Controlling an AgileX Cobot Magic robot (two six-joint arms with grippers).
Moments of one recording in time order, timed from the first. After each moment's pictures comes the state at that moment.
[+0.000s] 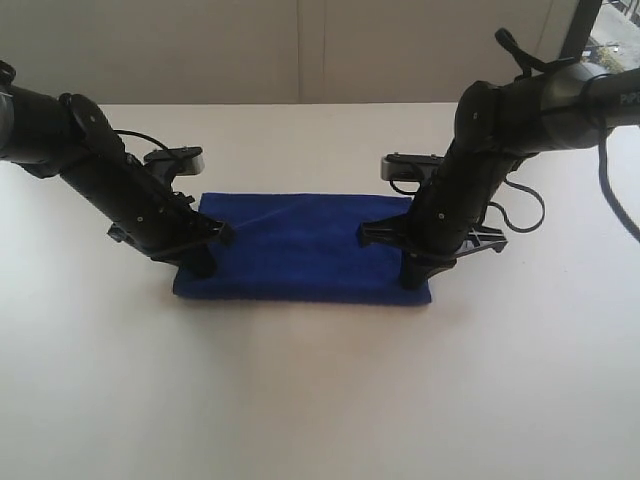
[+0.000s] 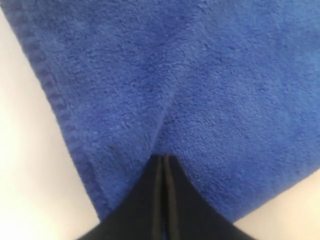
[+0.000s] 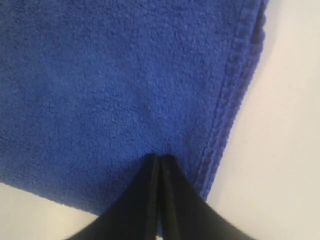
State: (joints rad) left arm -0.30 2.01 -1.26 -0.59 0.71 0.51; right arm 0.33 2.06 -1.34 0.28 0.85 -0.01
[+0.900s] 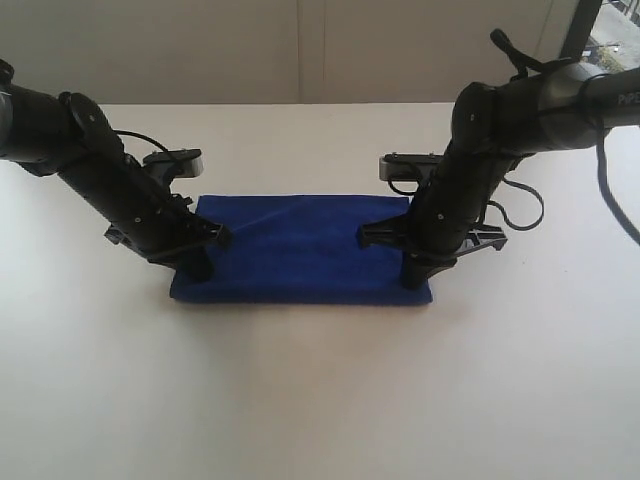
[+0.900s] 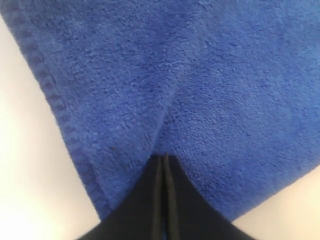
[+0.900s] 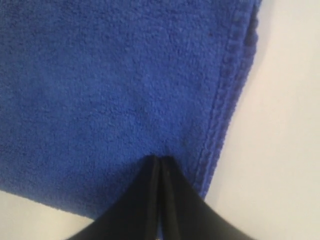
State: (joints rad) left arm -0.30 2.01 -1.26 -0.56 0.74 0.49; right arm 0.33 2.06 -1.34 0.24 0.82 0.00
